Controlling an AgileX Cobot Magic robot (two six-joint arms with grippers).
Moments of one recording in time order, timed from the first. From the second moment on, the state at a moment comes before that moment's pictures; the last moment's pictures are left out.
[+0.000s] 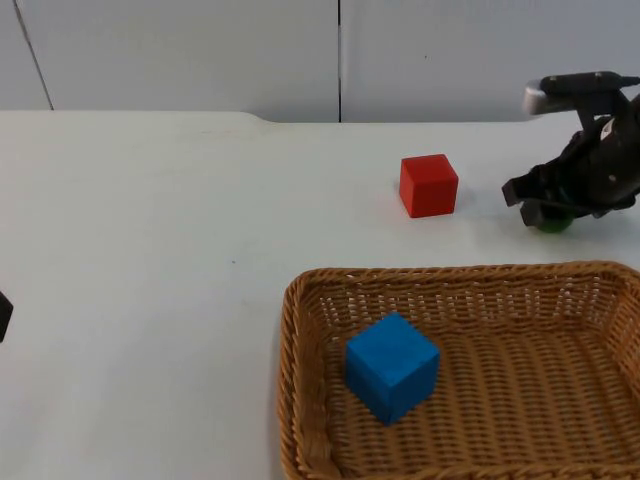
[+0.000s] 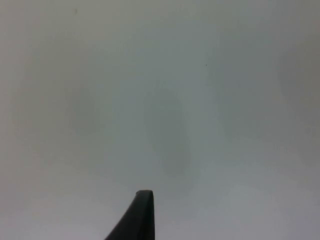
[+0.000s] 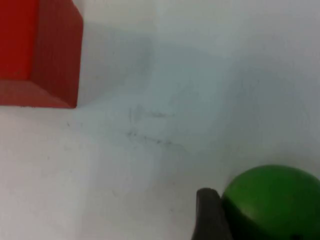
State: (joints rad) right arm 0.22 2.21 -1.38 0.01 0.25 -0.04; left arm -0.19 0.95 -0.54 -0.06 0.75 -0.02
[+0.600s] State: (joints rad) right arm 0.22 1.74 -1.39 0.01 0.74 -0.08; left arm -0.19 0.95 -0.54 -0.06 0.75 -0.02
